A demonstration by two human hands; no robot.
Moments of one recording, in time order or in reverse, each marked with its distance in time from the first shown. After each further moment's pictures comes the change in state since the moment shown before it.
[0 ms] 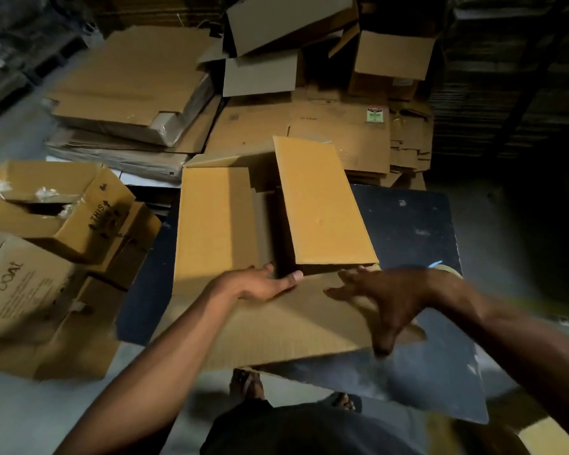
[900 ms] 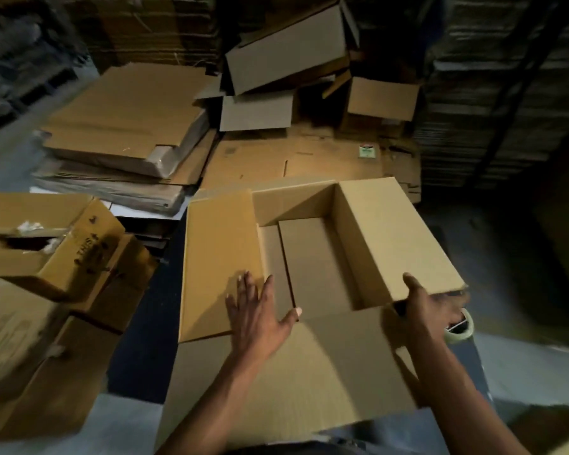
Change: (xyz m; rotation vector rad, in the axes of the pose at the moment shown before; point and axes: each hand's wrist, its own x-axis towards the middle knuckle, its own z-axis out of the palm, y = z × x) left_hand 0.023 -0.023 0.028 -0.070 0.786 0.109; right_hand 0.070 0.022 0.029 1.646 1.523 0.908
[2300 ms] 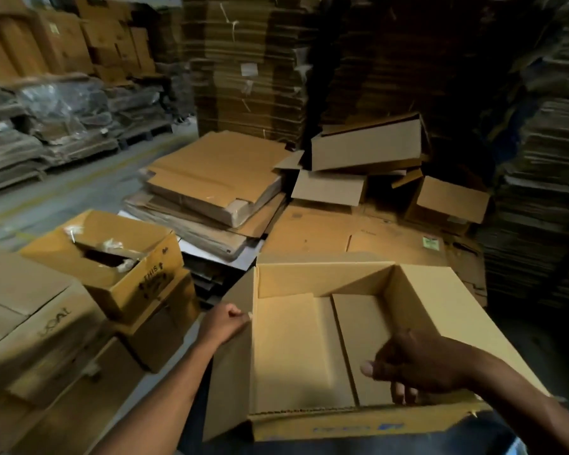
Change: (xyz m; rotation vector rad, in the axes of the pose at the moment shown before) left_hand 0.104 -0.231 -0.084 -0.464 0.041 -0.316; right_hand -0.179 -0.144 0.065 -1.400 -1.355 -0.839
